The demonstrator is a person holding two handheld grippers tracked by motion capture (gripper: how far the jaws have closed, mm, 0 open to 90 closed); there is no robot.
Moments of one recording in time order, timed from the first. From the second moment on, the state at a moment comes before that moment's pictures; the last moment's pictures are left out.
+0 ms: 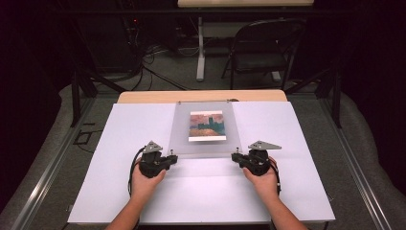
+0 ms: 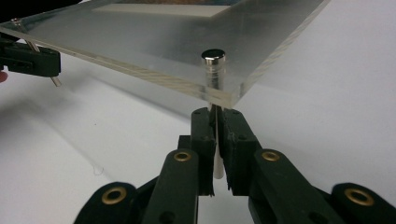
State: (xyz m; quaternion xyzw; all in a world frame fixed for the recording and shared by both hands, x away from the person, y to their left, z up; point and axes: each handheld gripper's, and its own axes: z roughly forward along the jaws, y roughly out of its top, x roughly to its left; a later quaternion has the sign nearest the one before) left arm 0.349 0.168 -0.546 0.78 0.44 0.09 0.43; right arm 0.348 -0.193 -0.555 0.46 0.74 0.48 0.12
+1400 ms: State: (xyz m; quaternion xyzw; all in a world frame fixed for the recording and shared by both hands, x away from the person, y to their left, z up) left arm 0.347 0.169 -0.556 0.78 0.45 0.08 0.42; right arm 0.344 -0.188 -0.568 0.46 0.75 0.46 0.12
